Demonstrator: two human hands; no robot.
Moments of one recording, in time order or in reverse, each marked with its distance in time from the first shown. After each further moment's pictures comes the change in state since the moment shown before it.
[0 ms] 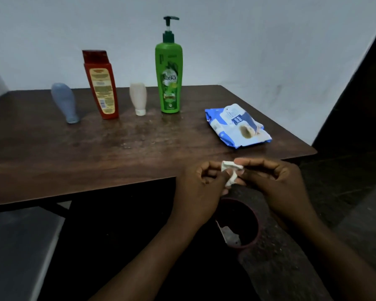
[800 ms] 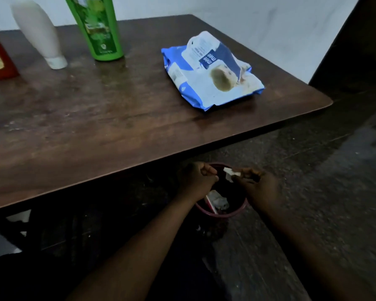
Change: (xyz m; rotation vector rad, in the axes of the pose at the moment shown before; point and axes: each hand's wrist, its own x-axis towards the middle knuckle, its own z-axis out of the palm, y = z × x) left_hand 0.109 -0.196 0.072 0.427 -0.174 -0.437; right_hand 0.048 0.232 -0.091 -0.452 0.258 0.280
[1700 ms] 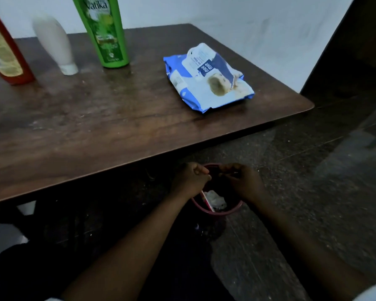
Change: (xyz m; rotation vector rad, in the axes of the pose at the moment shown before) left_hand -0.010 -0.003 -0.015 0.081 0.039 0.032; right_hand -0.005 -0.035 0.004 -0.204 -0.200 0.006
